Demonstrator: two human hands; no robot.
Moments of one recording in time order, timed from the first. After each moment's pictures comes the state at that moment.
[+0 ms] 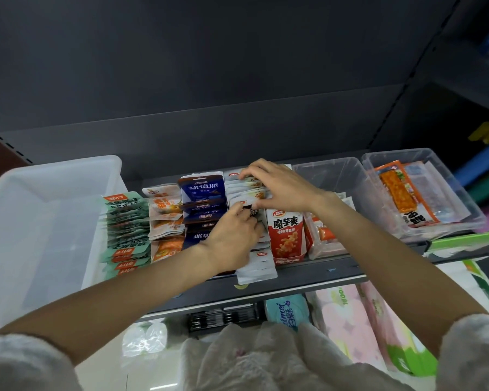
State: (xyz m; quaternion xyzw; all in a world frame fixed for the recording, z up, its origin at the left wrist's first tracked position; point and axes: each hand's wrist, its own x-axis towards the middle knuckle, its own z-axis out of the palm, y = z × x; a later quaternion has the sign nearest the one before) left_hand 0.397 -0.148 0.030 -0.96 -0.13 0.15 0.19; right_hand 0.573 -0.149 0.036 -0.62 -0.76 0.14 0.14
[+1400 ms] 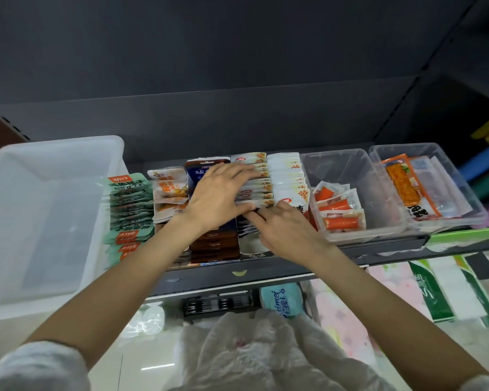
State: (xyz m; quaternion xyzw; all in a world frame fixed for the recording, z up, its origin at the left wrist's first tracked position) left_hand 0.374 -0.098 0.028 -0.95 -0.25 -0.15 -0.08; right_hand 0.512 -0.220 -0.001 -0.60 -0.79 -0.10 0.05
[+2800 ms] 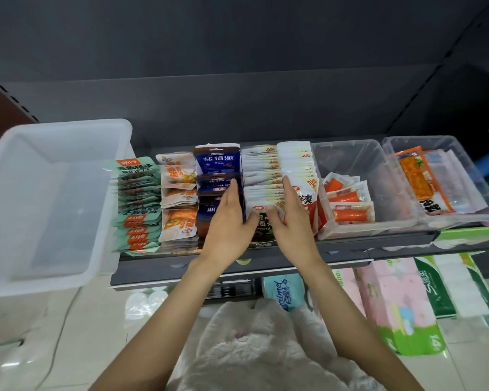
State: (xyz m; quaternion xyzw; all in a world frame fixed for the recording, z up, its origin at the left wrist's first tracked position) left_hand 0.361 -0.177 0.015 -0.77 -0.48 -0.19 -0.38; right_hand 0.479 -0.231 -0.011 -0.71 -0.48 0.25 0.44
